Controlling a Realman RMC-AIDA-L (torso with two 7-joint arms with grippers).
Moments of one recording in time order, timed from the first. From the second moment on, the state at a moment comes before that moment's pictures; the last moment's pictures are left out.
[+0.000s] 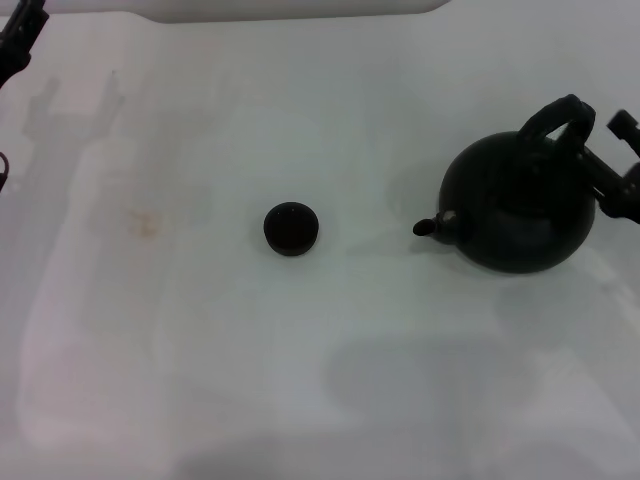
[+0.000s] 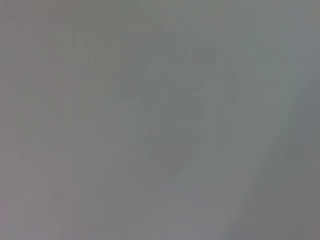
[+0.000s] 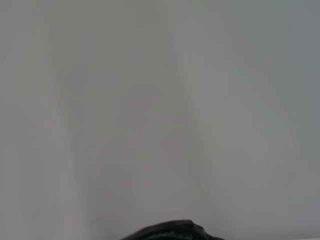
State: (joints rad) left arm -0.38 -2.09 1.50 0.29 0.02 1.03 -0.73; right arm 0.22 2.01 -2.07 -0.16 0.17 -1.37 0.63
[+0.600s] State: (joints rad) left arm -0.38 -2.09 1.52 0.29 0.02 1.03 -0.72; right arm 0.20 2.02 -1.88 -0.16 0.18 -1.43 0.38
